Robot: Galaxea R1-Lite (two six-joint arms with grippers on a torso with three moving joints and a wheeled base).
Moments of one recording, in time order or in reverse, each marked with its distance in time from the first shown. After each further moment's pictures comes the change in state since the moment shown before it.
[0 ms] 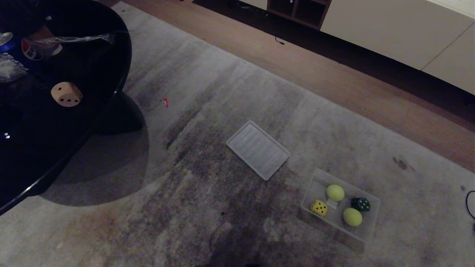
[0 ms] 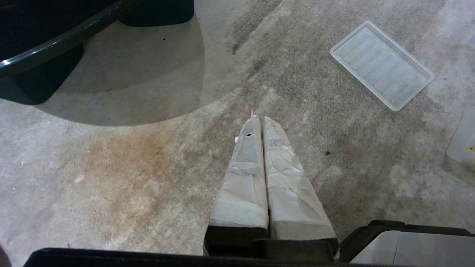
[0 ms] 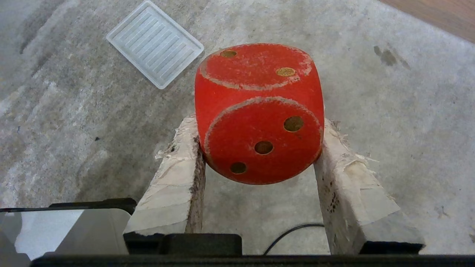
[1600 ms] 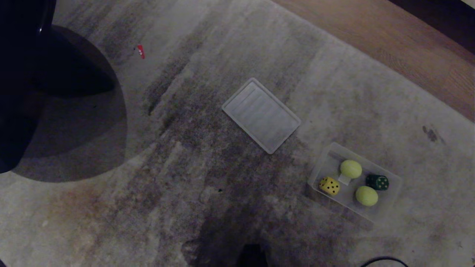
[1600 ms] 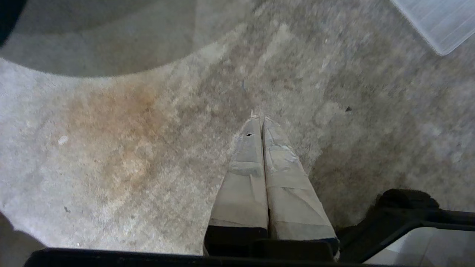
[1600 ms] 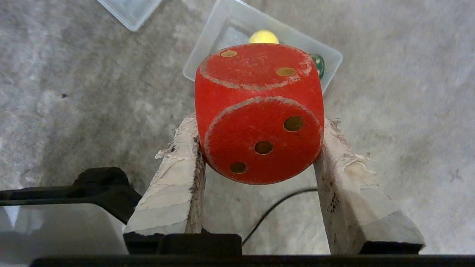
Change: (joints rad) left arm 0.000 0.000 0.000 -0.002 0.002 0.000; right arm 0.000 0.000 0.001 -0.002 0.005 -0.001
